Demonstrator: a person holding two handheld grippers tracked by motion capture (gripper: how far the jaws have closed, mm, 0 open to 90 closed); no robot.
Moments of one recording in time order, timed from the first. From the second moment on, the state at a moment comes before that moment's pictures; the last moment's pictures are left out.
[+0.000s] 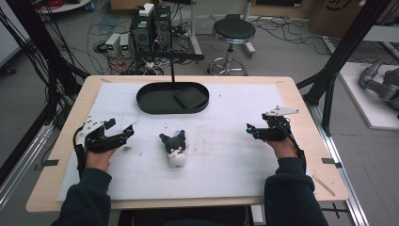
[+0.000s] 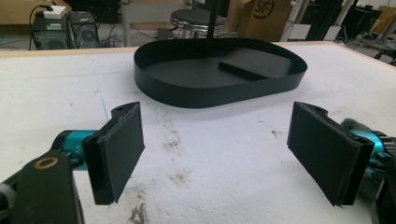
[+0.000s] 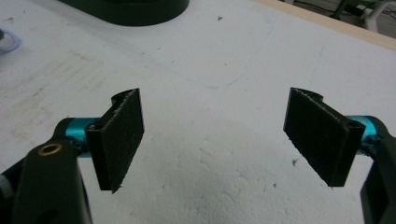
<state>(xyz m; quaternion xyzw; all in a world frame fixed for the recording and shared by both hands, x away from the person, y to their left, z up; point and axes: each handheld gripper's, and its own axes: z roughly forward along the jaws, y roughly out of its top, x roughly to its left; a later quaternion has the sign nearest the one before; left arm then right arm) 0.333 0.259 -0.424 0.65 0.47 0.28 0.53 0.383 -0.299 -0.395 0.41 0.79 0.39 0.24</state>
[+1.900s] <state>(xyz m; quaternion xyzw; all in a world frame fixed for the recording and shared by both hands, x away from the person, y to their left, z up) 0.360 0.149 -0.444 0.71 0.46 0.01 0.54 0.375 -0.301 -0.396 0.42 0.77 0.40 0.25</state>
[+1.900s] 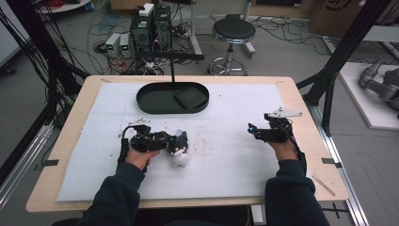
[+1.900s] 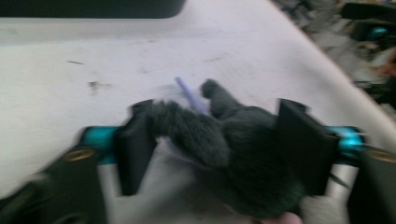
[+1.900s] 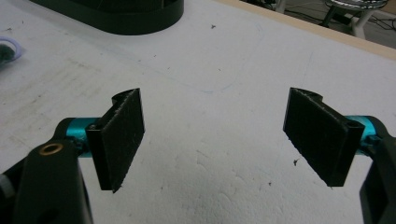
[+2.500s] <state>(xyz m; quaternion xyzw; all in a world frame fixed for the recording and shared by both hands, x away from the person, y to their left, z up) 0.357 0.172 -0.412 0.71 0.40 0.05 0.57 0.374 -0.303 -0.395 0.42 0.77 0.40 0.26</state>
